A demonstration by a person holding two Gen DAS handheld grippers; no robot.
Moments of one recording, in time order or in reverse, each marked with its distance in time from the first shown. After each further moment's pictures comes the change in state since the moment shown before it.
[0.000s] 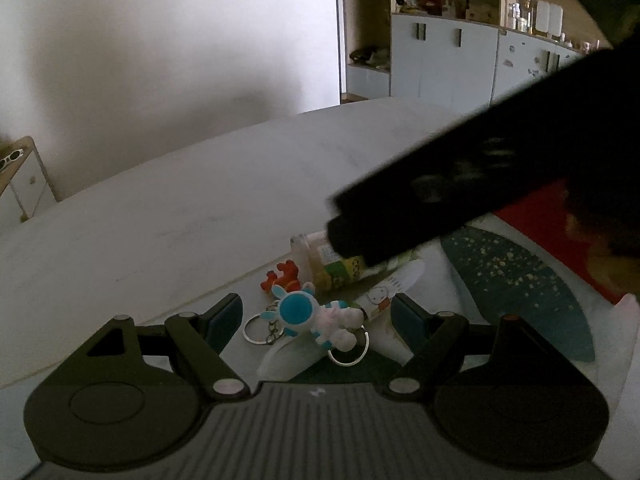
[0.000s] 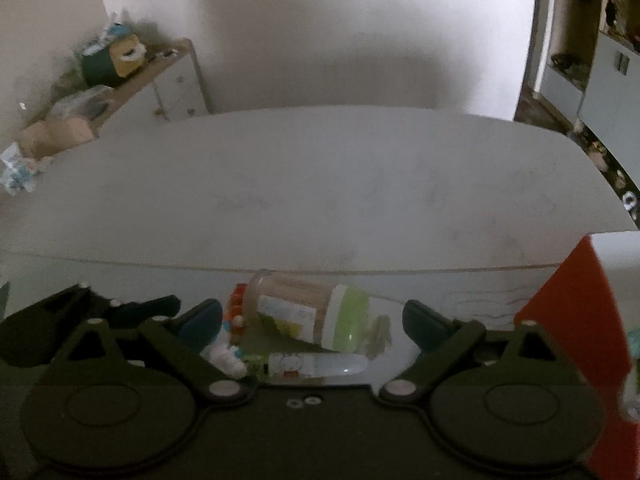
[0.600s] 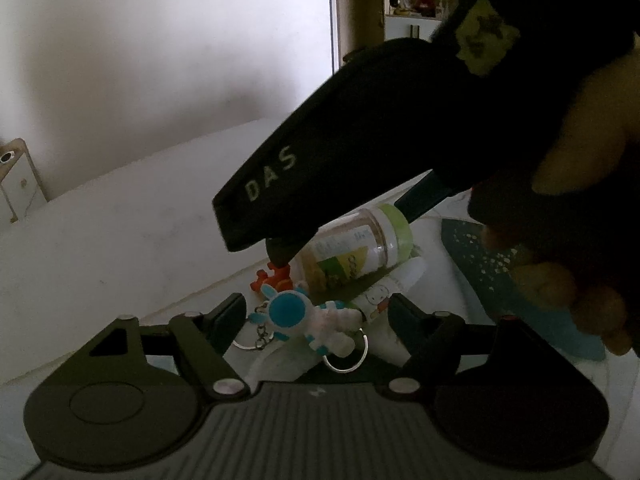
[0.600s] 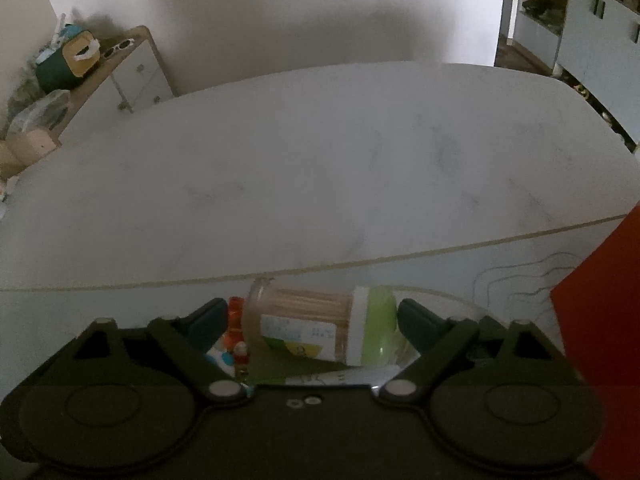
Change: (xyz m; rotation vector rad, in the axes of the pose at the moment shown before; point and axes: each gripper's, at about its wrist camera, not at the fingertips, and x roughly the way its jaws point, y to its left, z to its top) left arm 0.009 0.003 -0.006 0.001 -0.010 -0.012; right arm 0.035 0.004 0.005 0.126 0.097 -0.039
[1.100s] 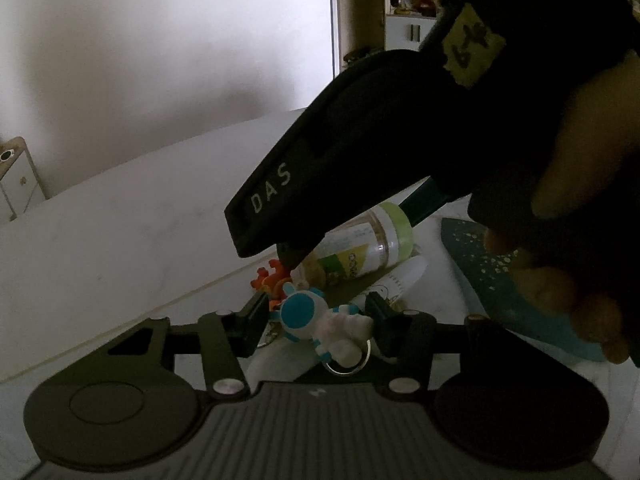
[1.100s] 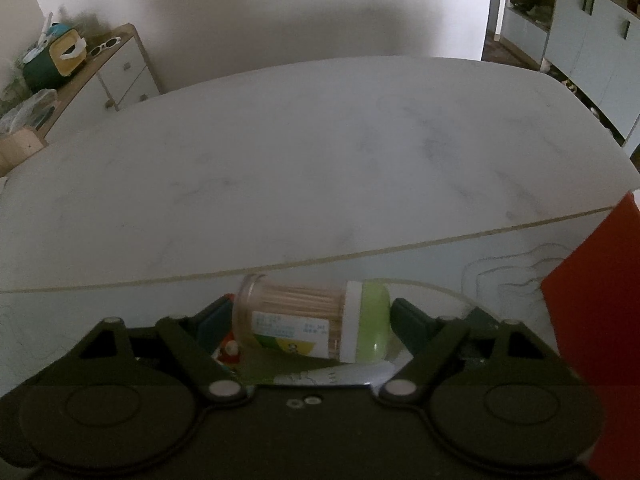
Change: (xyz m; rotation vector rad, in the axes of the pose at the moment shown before) left arm -0.009 -0.005 0.000 -0.003 0.000 0.005; right arm 0.005 -0.001 0.001 0.015 0.000 -0.026
